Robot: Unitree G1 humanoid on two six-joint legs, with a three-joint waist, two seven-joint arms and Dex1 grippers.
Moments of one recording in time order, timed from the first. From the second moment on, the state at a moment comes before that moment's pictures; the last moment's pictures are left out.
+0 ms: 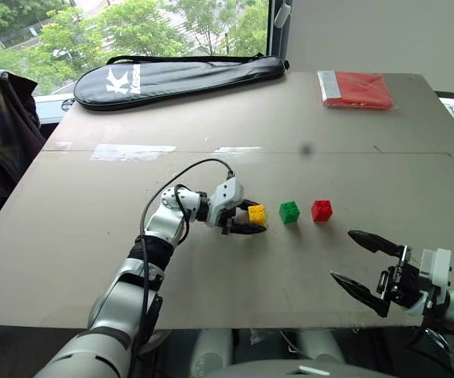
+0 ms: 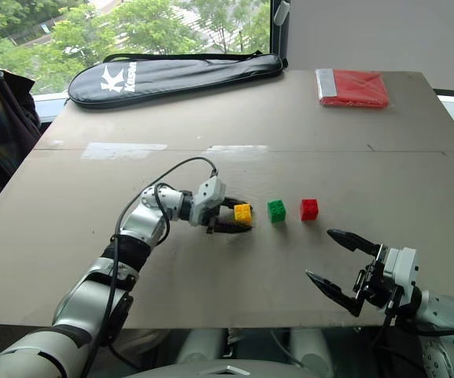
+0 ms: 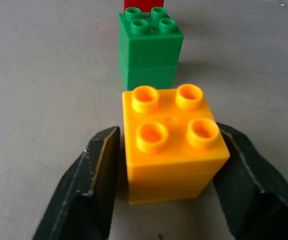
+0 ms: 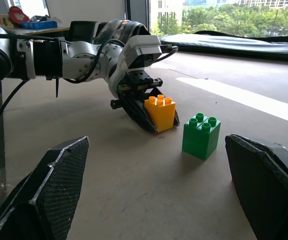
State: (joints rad) left arm -0.67 0.38 -0.24 0.64 -0.14 -0.08 -1.37; right arm 0.39 -0.51 -0.18 -0.39 0.60 -0.10 1.08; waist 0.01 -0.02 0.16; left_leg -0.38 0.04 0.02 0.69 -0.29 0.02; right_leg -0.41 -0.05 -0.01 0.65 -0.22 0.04
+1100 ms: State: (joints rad) left arm 0.17 0.53 0.02 -0.33 -0.23 0.22 -0.86; right arm 0.35 -0.59 -0.28 -0.09 0.58 -0.12 1.15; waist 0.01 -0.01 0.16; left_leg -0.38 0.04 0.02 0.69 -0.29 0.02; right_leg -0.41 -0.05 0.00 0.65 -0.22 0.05
